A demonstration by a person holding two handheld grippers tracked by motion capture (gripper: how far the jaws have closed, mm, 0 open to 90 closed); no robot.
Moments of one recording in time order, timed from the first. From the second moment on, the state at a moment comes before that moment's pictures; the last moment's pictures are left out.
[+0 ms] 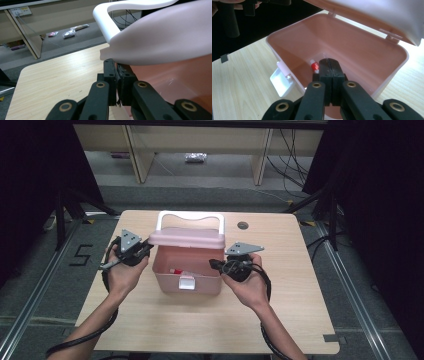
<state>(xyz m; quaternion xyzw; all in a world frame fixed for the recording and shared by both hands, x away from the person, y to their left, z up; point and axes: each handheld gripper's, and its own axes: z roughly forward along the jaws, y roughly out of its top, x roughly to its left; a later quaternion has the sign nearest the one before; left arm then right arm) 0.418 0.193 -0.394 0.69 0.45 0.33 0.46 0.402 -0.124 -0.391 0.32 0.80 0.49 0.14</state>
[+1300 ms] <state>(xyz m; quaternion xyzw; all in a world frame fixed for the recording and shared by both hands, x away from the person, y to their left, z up) 0.383 0.222 -0.419 0.68 0.44 0.34 0.48 0.399 -0.137 -0.396 0.34 0.80 0.48 0.14</state>
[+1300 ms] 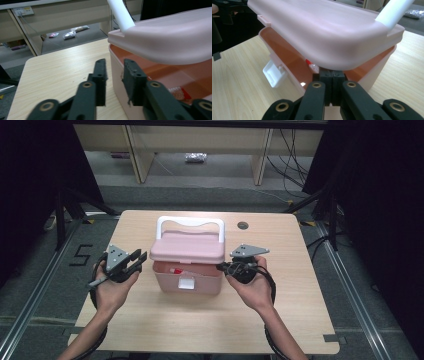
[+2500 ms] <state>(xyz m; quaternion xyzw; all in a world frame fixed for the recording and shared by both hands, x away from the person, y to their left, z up) 0.375 0.234 -0.443 0.66 0.47 0.33 0.48 0.390 -0.163 -0.407 0.36 0.80 0.45 0.19</state>
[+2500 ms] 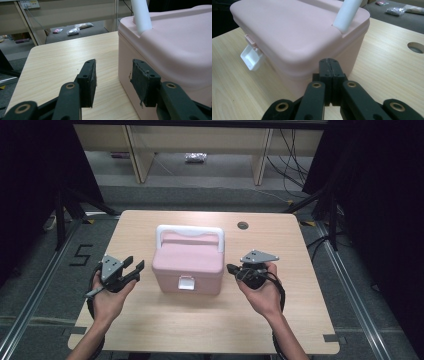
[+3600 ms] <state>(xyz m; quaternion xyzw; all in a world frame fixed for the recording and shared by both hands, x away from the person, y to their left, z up) 0.352 0.282 -0.482 0.61 0.50 0.35 0.51 0.377 -0.239 -0.431 0.42 0.76 0.44 0.24</state>
